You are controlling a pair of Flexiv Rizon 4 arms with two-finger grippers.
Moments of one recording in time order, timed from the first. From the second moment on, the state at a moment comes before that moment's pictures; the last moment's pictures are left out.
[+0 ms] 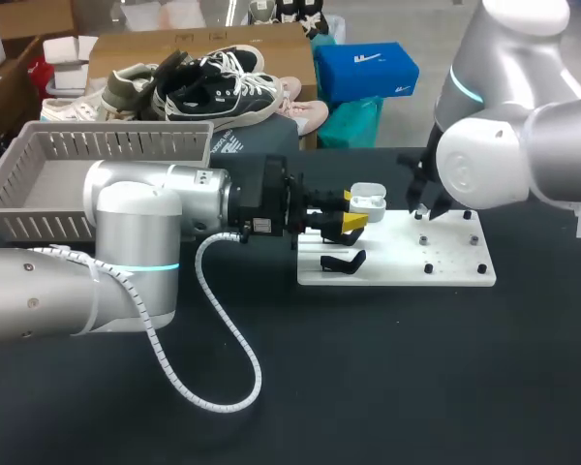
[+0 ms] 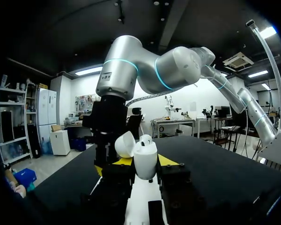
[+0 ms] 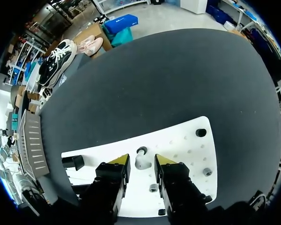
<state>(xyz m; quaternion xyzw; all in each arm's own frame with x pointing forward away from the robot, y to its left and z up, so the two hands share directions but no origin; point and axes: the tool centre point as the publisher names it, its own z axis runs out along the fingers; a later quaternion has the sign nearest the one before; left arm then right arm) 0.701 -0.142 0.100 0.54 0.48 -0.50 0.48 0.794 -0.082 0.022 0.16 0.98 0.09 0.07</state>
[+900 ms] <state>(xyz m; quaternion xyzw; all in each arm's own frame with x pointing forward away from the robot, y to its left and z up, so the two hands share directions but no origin) 0.701 -0.142 0.100 0.54 0.48 -0.50 0.48 0.793 -0.082 0.021 0.16 0.98 0.09 0.07</state>
